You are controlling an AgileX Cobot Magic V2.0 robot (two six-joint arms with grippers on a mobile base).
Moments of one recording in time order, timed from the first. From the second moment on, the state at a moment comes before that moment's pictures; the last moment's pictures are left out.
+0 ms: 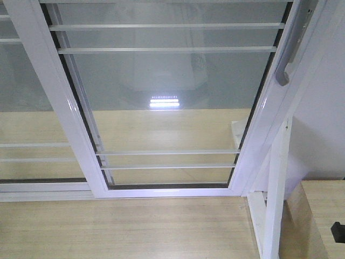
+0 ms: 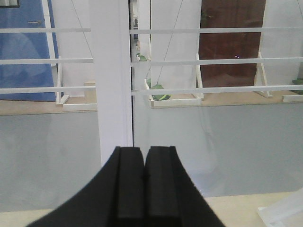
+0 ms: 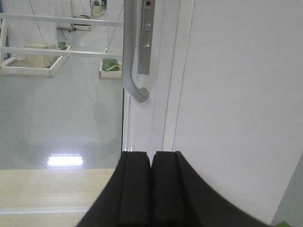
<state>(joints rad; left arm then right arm) -0.07 -0.01 0.03 0.01 0.06 -0.01 -0.09 -0.01 0.03 0.00 0.18 -0.09</state>
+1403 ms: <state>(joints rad) -0.07 -0.01 0.03 0.01 0.06 -0.01 -0.09 -0.01 0.03 0.00 0.18 -0.09</state>
